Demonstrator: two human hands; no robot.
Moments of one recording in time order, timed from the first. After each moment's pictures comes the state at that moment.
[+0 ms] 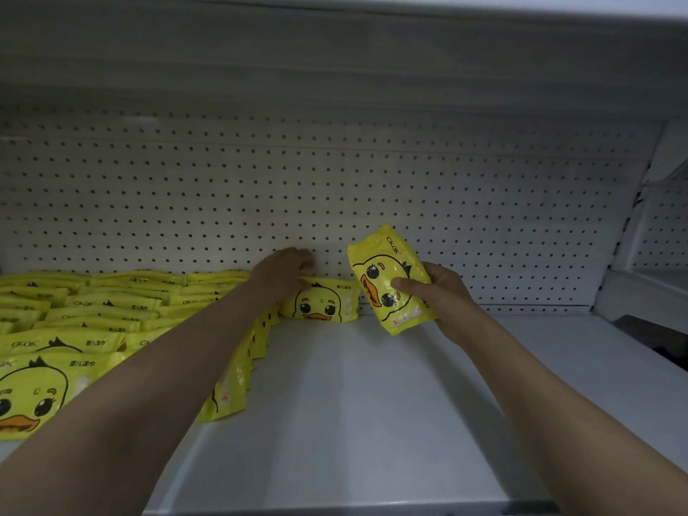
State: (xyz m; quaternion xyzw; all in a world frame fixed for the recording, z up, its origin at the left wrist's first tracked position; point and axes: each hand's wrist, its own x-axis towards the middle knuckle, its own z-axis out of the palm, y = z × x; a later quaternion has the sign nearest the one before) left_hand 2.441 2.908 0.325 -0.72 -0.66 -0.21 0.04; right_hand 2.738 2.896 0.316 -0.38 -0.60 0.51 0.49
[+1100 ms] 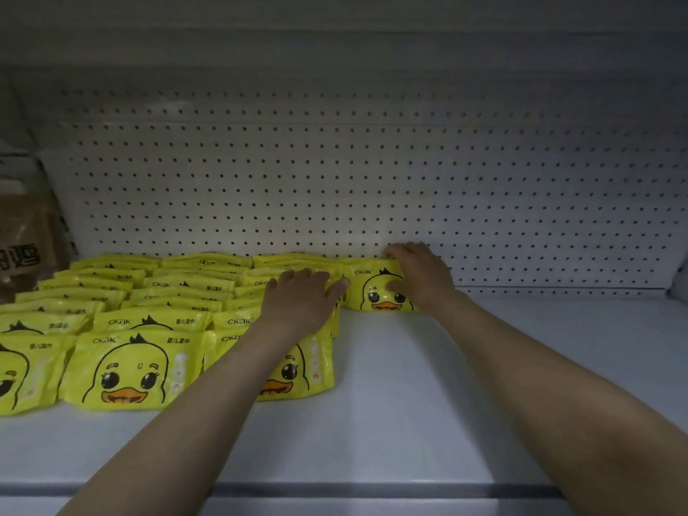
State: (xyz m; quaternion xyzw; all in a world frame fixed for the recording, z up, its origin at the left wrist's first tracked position) left_hand 2.416 2.791 0.305 -0.63 -0.77 -0.13 0.03; right_hand 2.609 2.922 0.297 -0.48 -0.84 -0.05 0.23
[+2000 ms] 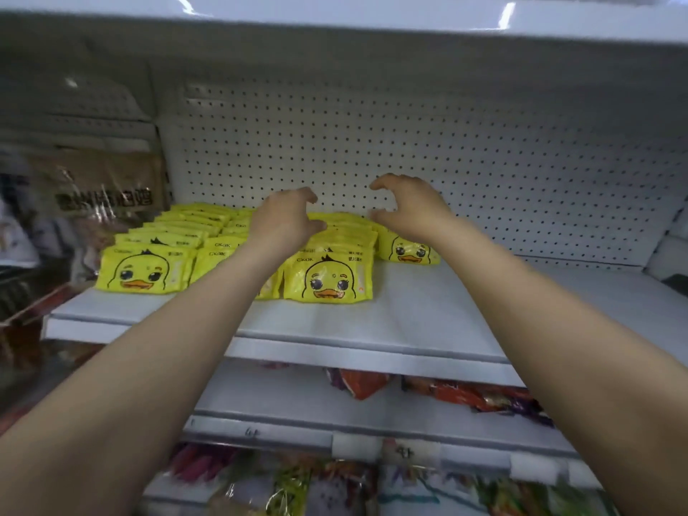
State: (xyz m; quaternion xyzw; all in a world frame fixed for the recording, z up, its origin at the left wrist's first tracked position) left_hand 2.368 2.636 0.371 -0.59 -0.75 -0.30 0.09; right_hand 2.565 2.728 0.394 -0.40 -0.87 -0.02 0.28
